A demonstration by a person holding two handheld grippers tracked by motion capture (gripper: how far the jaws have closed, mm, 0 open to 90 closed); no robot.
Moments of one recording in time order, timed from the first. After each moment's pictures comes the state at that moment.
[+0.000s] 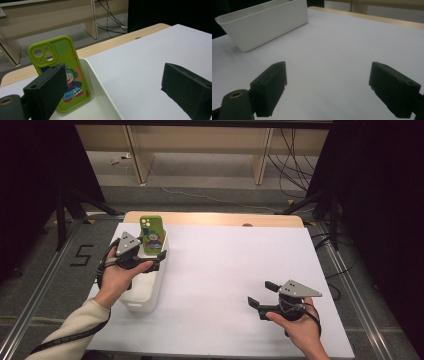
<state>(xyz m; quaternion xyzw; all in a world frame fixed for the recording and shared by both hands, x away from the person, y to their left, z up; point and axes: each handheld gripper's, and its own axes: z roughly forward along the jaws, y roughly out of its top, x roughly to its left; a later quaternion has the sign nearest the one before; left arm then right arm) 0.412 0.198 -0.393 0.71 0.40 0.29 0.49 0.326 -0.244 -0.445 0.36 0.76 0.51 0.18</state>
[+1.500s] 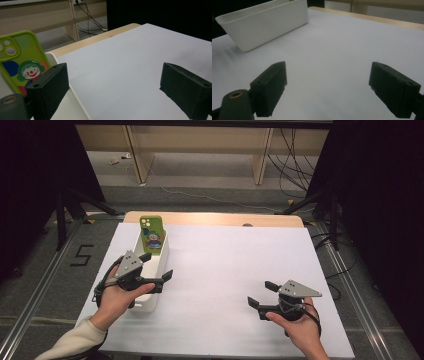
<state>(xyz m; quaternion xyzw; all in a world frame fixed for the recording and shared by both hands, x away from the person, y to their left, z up) 0.362 0.185 -0.400 0.73 0.35 0.25 0.53 0.326 -0.244 -0.445 0.36 0.76 0.51 0.18</state>
